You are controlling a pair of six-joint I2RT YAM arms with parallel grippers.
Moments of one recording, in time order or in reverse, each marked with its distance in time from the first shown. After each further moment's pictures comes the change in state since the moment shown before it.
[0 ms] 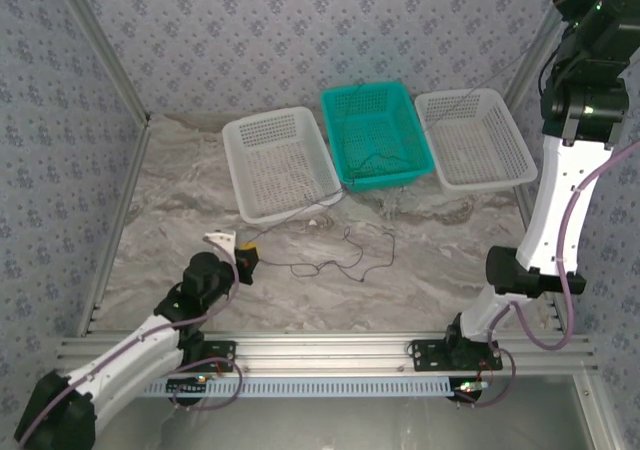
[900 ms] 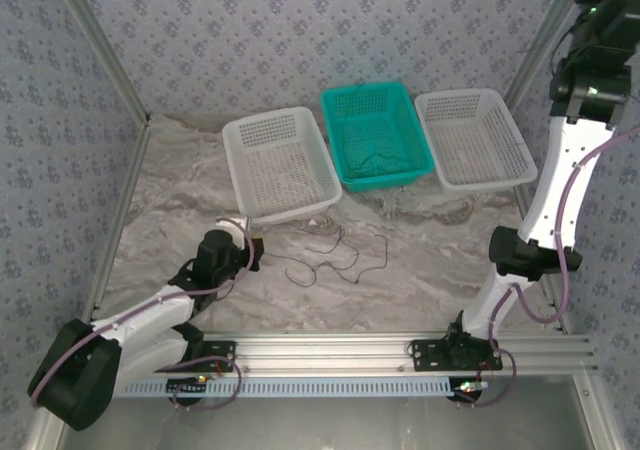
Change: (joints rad) left arm 0.052 0.371 0.163 0.061 0.065 0.011; right arm -0.104 0.140 0.049 0.101 -0.180 0.217
